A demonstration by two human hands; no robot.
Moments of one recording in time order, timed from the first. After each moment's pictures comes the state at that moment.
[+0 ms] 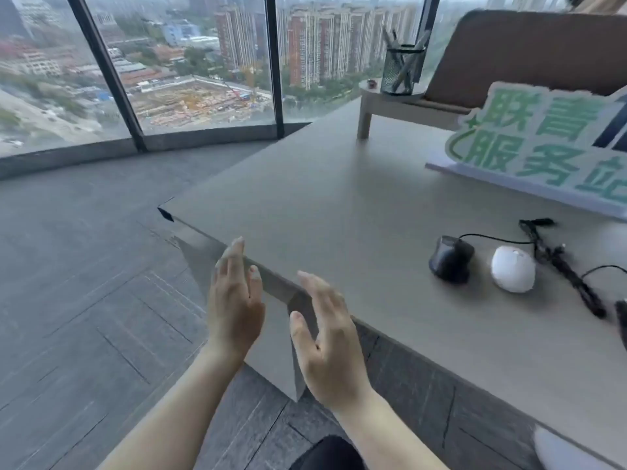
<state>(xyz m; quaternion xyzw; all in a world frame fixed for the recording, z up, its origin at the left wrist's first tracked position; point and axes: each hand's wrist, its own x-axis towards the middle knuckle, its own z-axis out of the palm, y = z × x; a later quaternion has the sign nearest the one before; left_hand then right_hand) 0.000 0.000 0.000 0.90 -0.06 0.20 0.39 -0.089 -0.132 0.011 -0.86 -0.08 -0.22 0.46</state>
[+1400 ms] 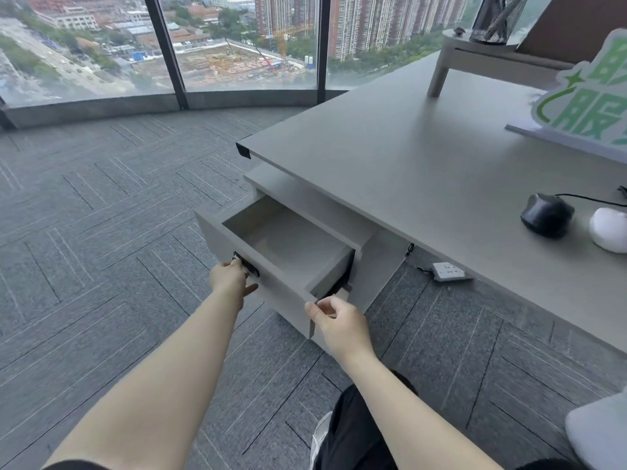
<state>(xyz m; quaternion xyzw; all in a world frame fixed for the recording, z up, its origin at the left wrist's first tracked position) 0.033 0.157 -0.127 0.60 0.38 -0.02 0.70 -0.097 -0.041 -0.096 -0.84 0.11 0.05 0.53</state>
